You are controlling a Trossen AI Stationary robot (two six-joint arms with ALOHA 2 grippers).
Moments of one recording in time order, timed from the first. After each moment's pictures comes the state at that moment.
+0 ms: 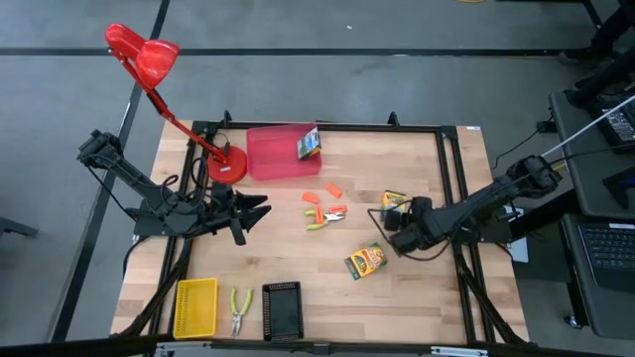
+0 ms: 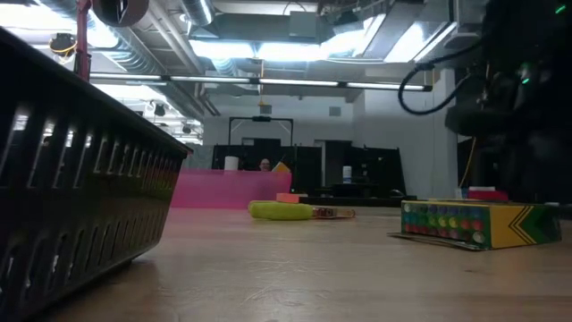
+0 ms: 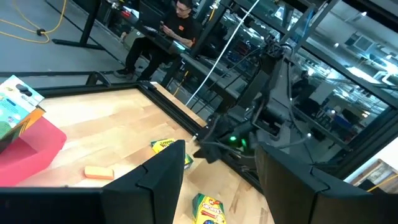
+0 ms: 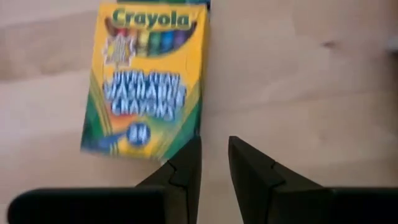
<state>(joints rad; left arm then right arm) -0.60 0.91 0.65 0.19 -0.99 -0.68 0.41 1.43 0.70 -0.98 0.40 2.15</state>
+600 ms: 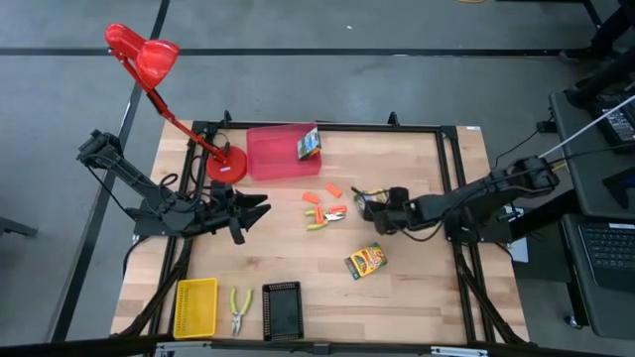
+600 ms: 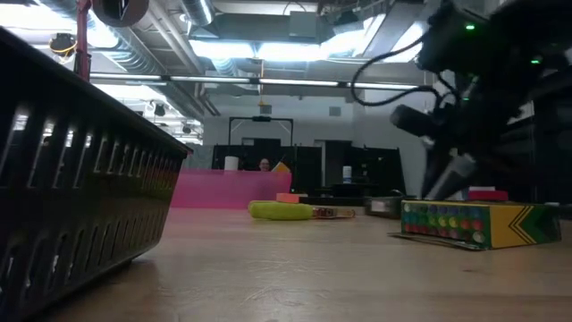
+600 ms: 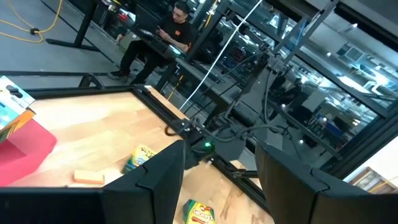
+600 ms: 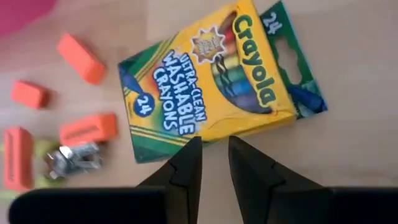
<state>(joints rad) -0.60 0.91 0.65 0.24 -0.99 -0.67 0.19 1.45 0.62 -0.39 0.49 1.75</state>
